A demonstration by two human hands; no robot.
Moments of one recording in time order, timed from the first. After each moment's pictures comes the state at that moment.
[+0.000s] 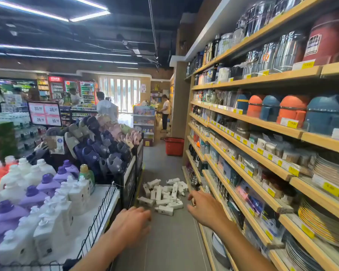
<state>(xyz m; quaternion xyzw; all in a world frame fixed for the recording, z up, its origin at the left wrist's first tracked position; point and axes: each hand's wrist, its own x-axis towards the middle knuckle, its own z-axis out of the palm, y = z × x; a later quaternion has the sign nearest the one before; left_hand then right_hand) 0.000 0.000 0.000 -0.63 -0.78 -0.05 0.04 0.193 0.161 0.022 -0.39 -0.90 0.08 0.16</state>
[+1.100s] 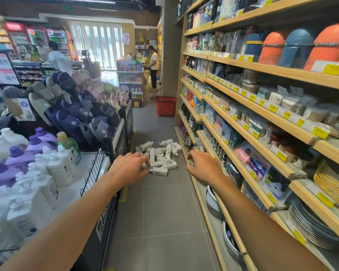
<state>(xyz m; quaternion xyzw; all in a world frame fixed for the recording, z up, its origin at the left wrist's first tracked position) -0.103 0.157 -0.021 -0.64 -0.77 -0.01 0.06 0.122 0.298 -0.031 -0.43 -0.89 0.05 0.12</state>
